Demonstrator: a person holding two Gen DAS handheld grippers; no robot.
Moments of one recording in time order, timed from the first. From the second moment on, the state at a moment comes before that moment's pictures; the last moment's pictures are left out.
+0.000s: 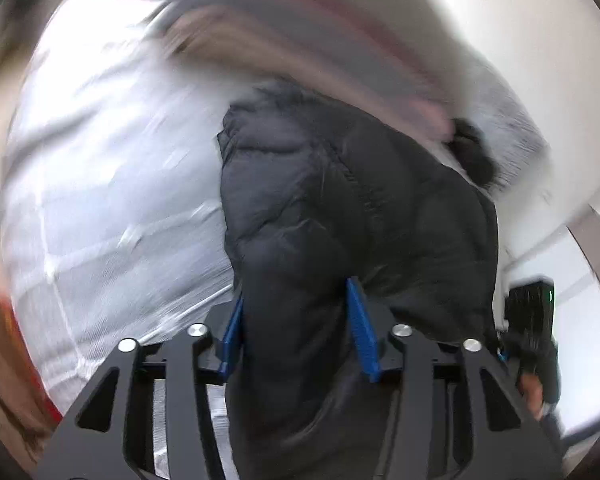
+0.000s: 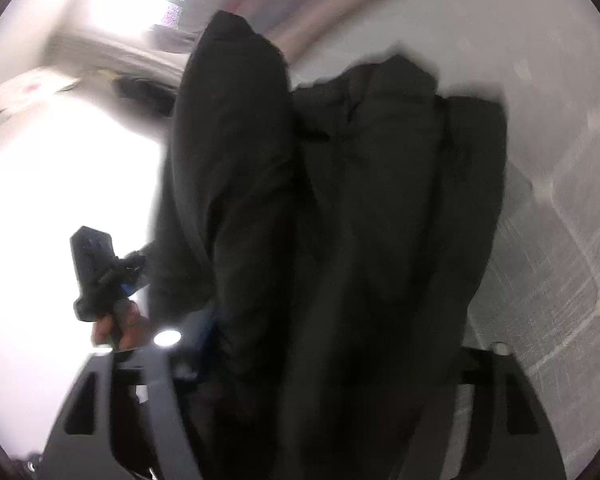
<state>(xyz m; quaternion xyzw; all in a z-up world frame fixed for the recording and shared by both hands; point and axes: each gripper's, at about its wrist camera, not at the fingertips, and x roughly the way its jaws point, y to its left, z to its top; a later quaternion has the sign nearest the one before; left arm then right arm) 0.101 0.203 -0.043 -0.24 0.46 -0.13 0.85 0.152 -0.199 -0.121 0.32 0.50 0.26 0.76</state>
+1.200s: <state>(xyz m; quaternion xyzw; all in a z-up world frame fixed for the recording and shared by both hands) 0.062 0.124 -0.019 -0.24 0.43 -0.25 0.83 0.135 -0.097 -0.091 0.20 0.51 0.26 0.80</state>
